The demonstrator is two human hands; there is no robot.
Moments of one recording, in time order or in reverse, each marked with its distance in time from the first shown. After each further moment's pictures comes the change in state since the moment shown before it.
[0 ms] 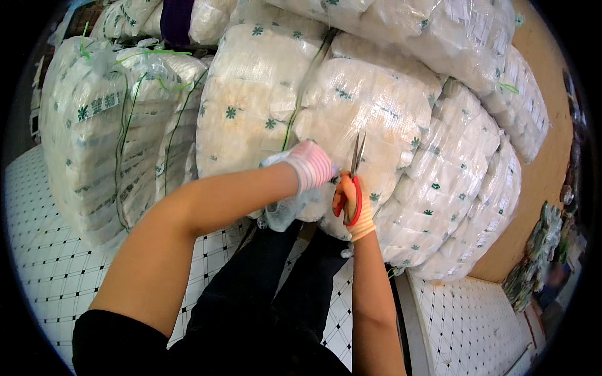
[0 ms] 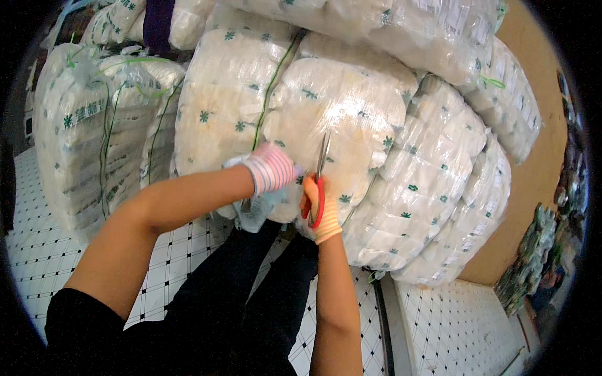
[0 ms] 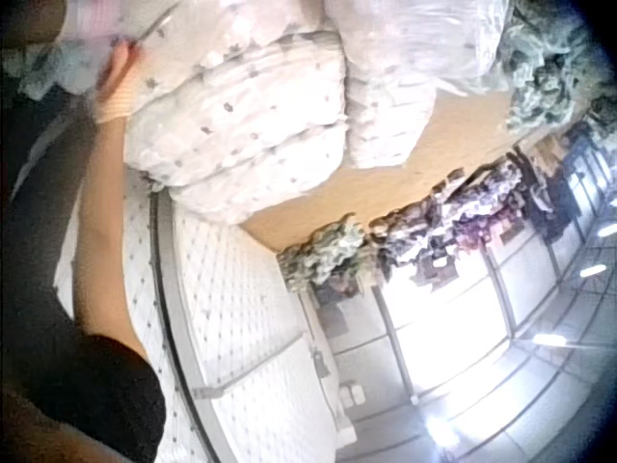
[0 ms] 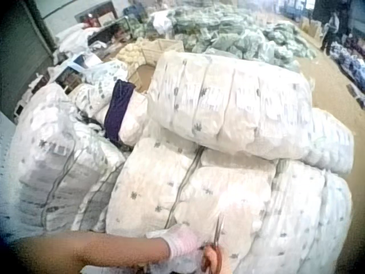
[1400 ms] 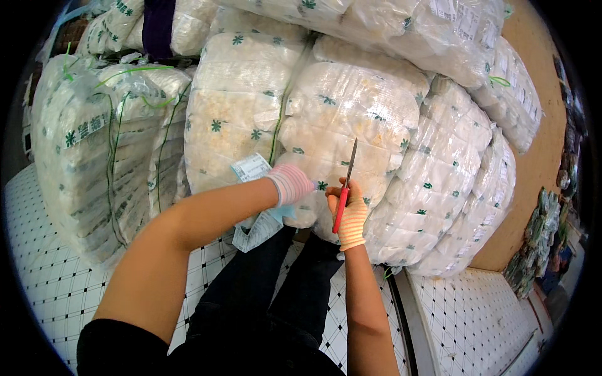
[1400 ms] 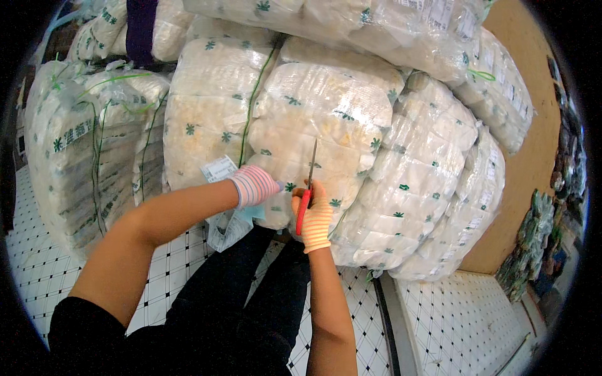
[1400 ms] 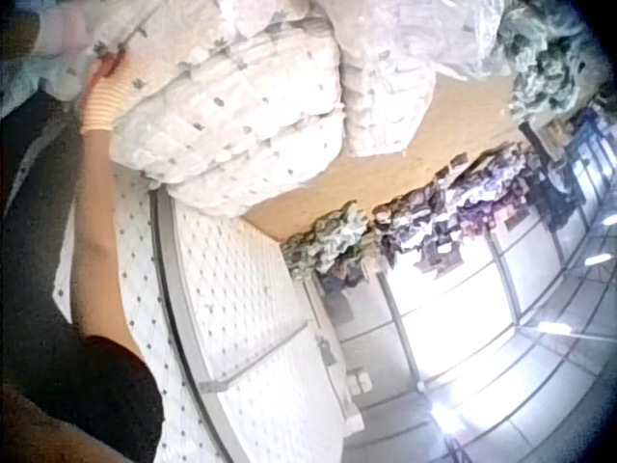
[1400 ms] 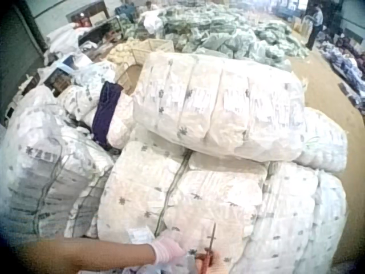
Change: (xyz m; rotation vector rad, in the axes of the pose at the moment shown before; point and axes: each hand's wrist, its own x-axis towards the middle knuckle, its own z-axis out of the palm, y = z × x) left_hand 0.002 -0.005 0.023 -0.166 -0.120 -0.027; right_hand -0.006 0.020 -0.008 -0.281 0.187 -0.407
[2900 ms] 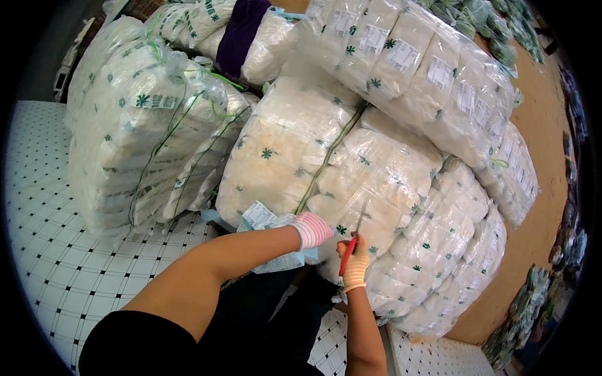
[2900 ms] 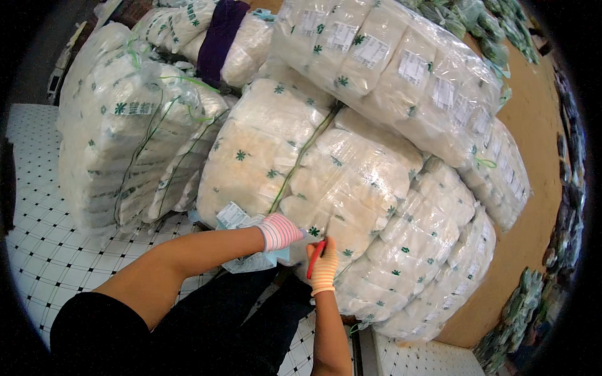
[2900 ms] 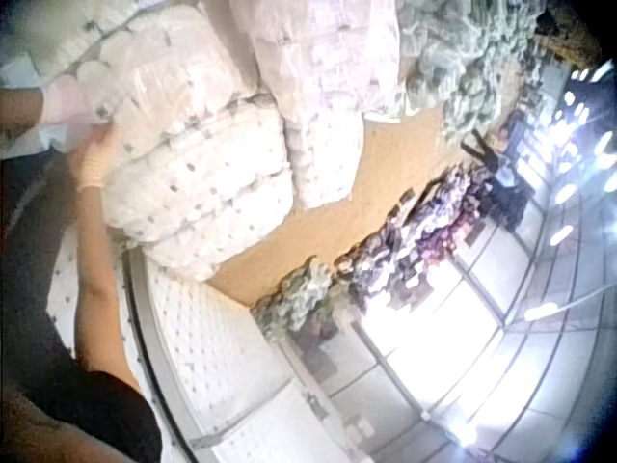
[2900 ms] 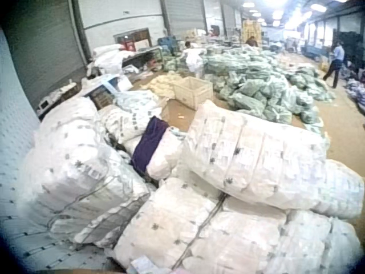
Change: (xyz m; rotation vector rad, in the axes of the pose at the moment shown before) left_hand -0.029 0.014 0.028 -0.157 0.194 -0.084; right_hand -0.023 -0.007 0.005 -0.318 -0.109 -0.171
